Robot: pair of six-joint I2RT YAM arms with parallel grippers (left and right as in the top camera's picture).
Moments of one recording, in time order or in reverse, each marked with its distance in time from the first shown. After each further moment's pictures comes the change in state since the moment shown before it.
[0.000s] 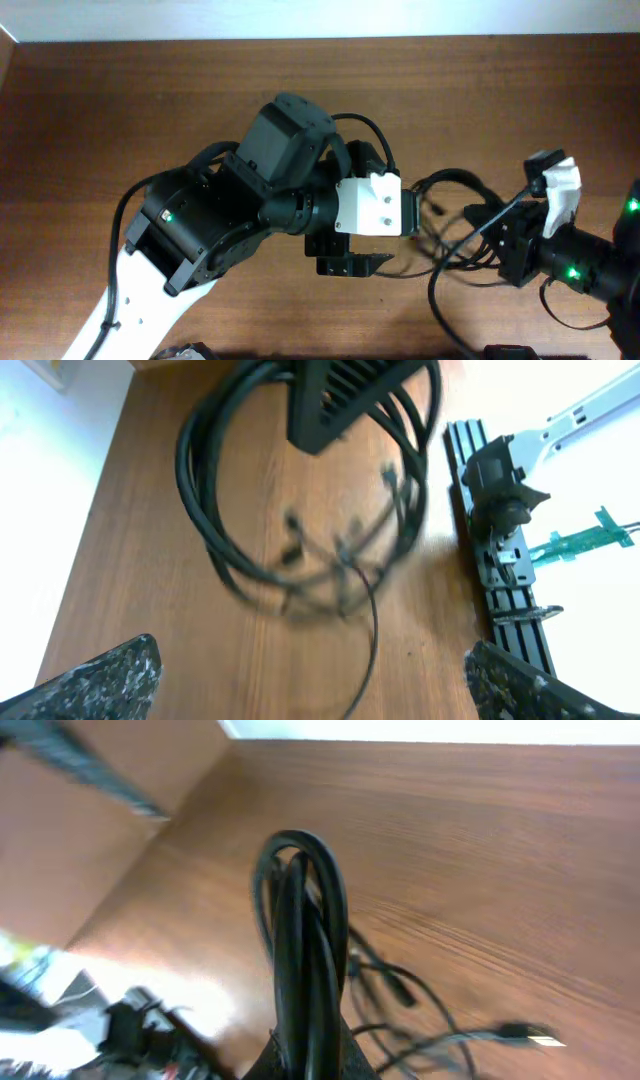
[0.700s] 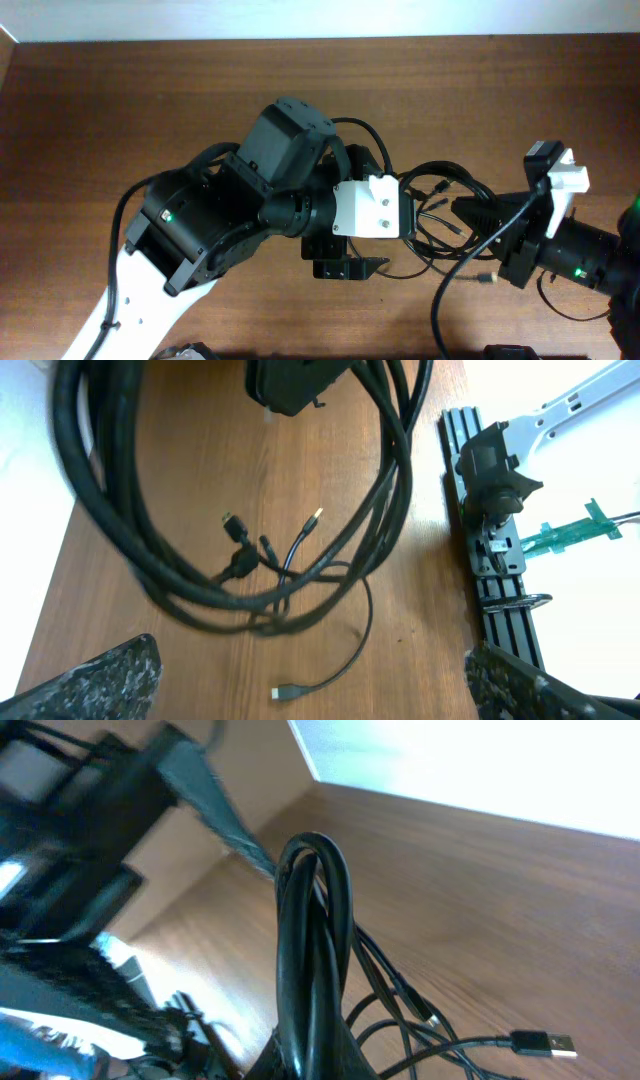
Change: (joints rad) left arm 0.000 0.000 0.000 -0.035 -0.005 0.000; right arm 0.000 0.000 0.000 0.145 -0.253 -0.042
